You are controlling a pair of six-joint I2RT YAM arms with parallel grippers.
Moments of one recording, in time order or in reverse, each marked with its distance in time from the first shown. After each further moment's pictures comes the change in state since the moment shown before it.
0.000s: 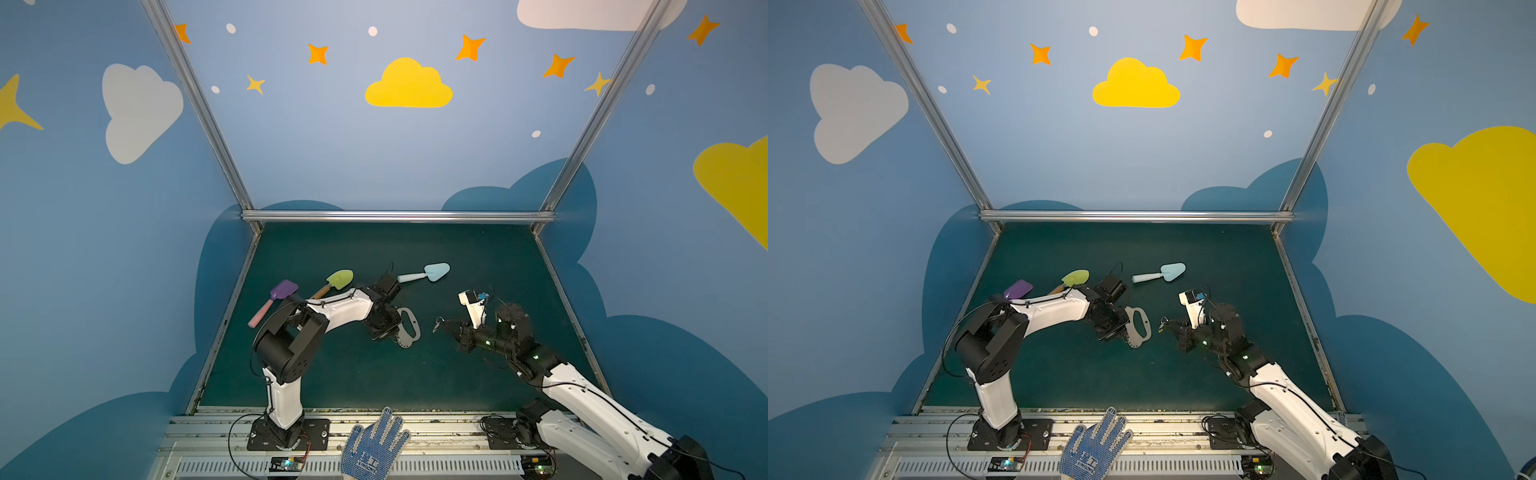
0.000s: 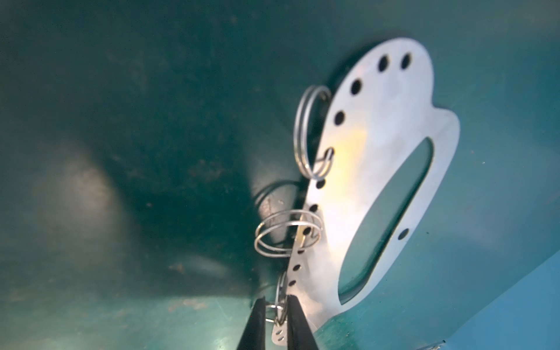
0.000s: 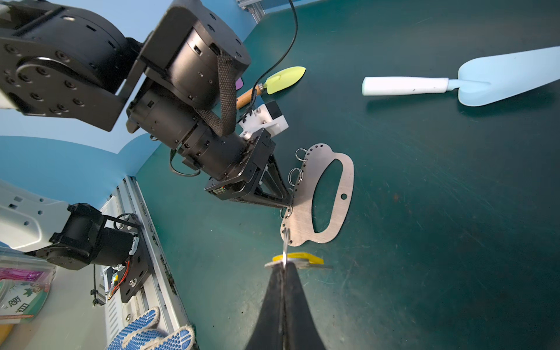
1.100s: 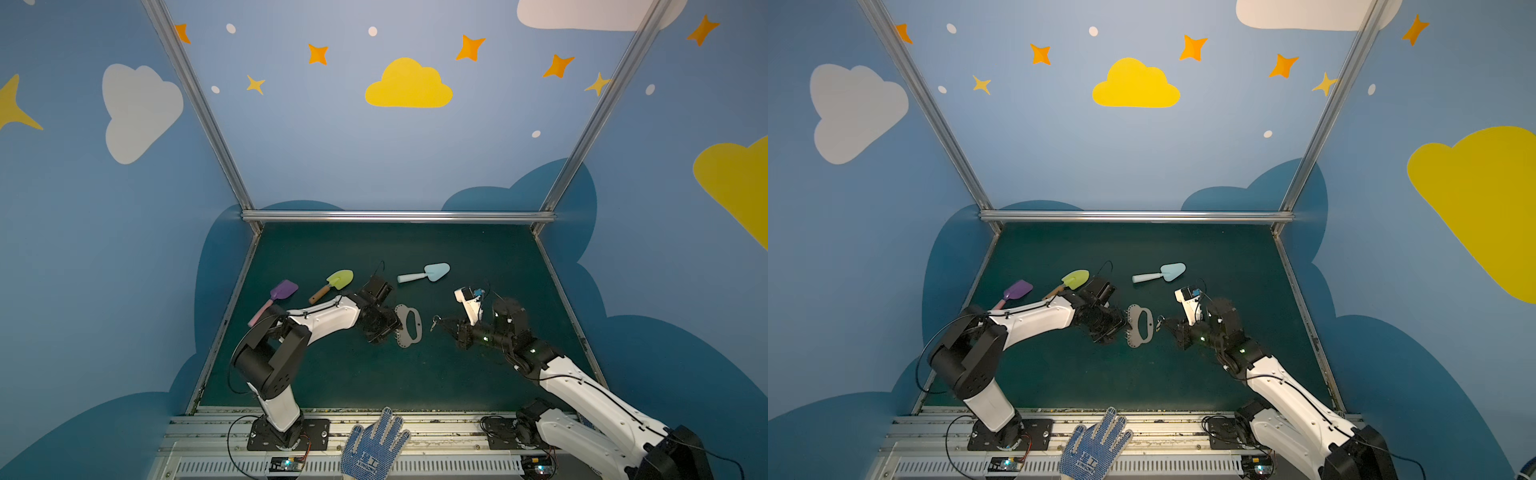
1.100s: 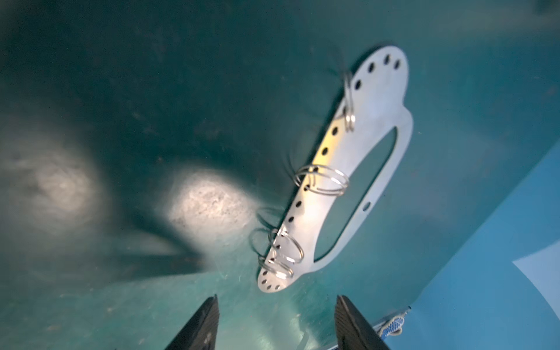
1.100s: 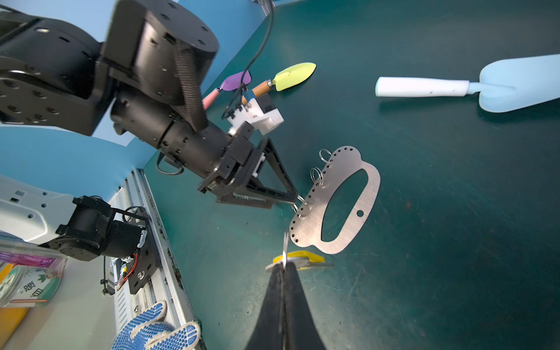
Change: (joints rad) left arm 0.017 -0.126 -0.120 0.110 0.063 -0.032; right arm 0.000 0.049 0.046 -0.008 -0.038 -0.025
